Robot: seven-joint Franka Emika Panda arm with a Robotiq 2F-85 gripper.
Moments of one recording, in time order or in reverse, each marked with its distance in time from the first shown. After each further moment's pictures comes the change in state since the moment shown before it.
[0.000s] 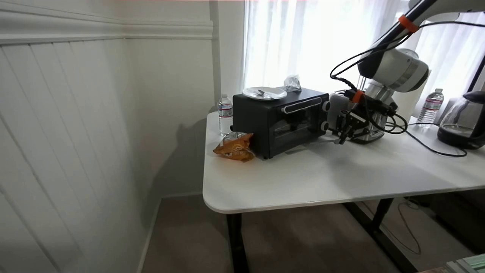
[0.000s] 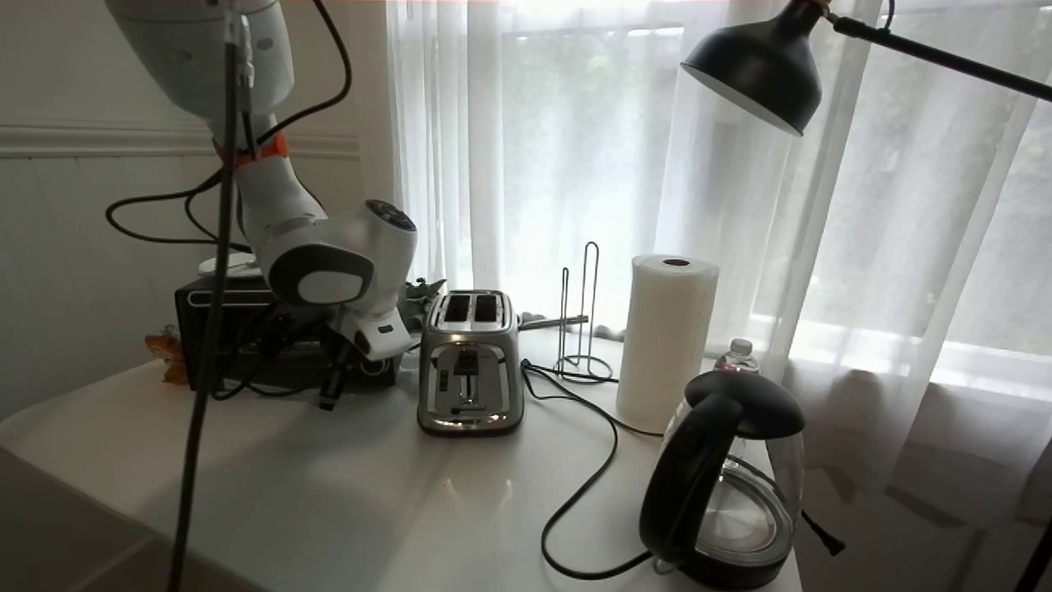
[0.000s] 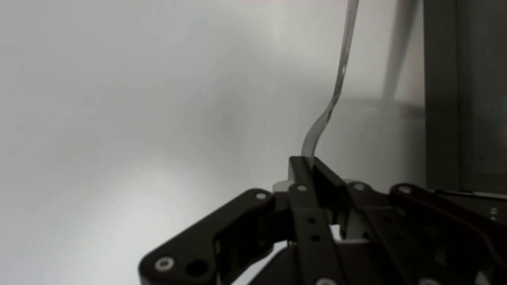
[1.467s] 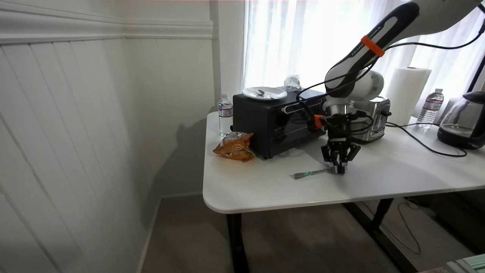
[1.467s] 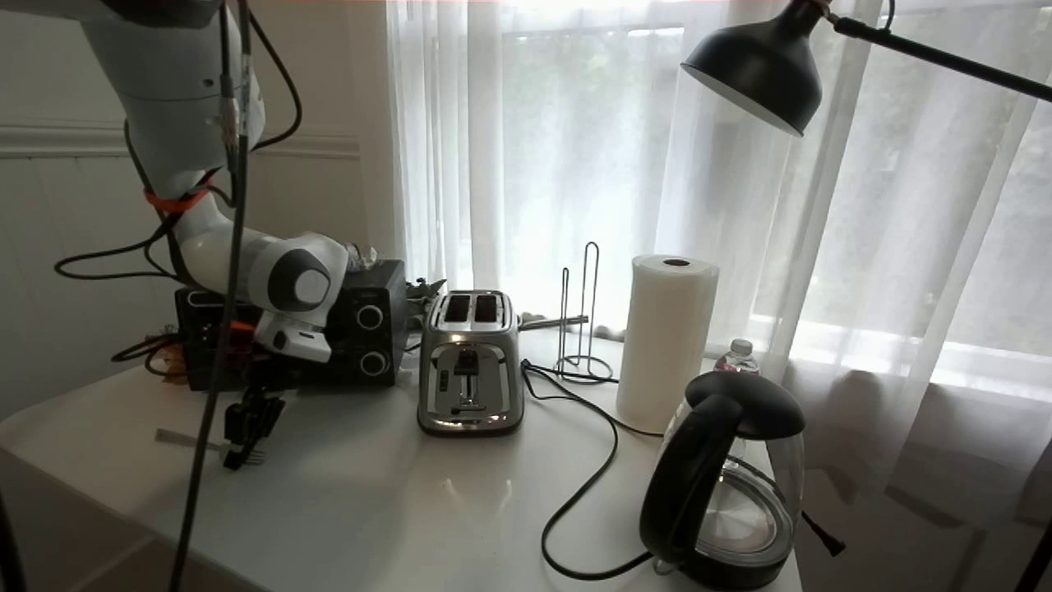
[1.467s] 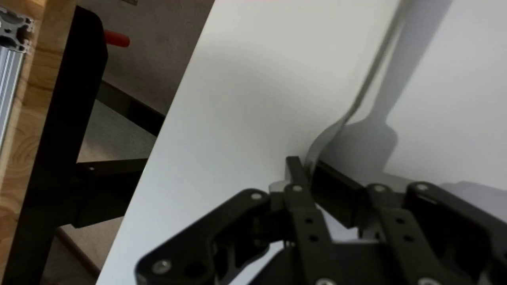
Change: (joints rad) arm 0.249 0.214 -0.075 0.259 -0.517 -0.506 0.828
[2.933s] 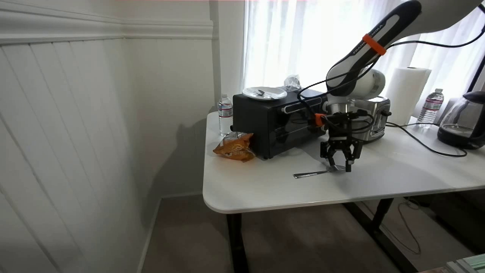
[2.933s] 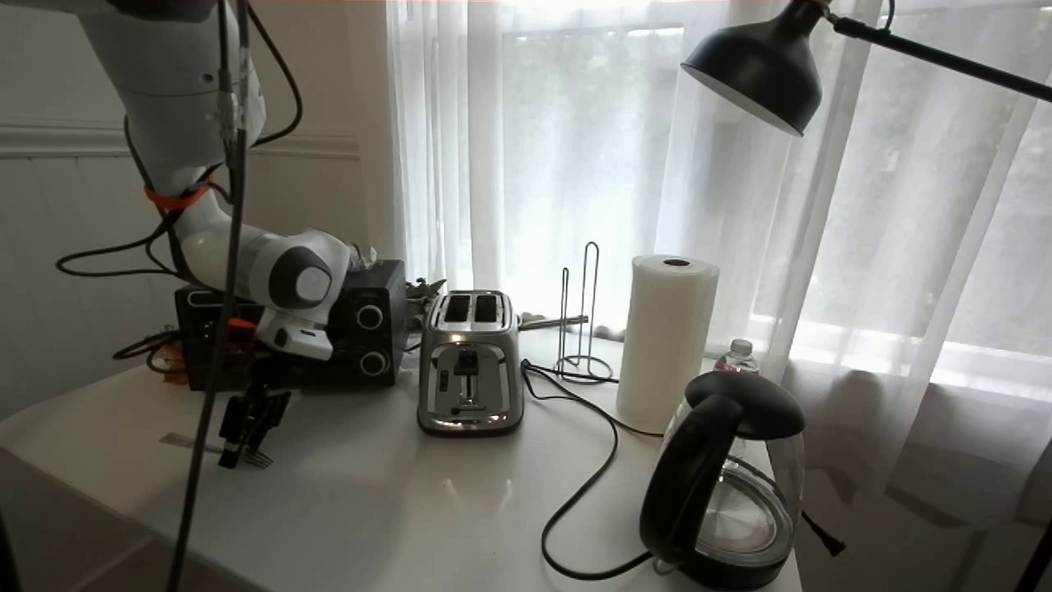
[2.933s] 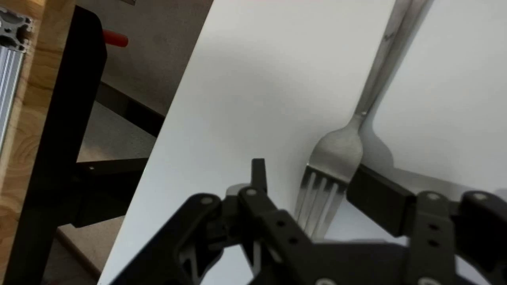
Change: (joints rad) arm -0.006 -0.012 0.001 -0.009 0.000 0.004 0.002
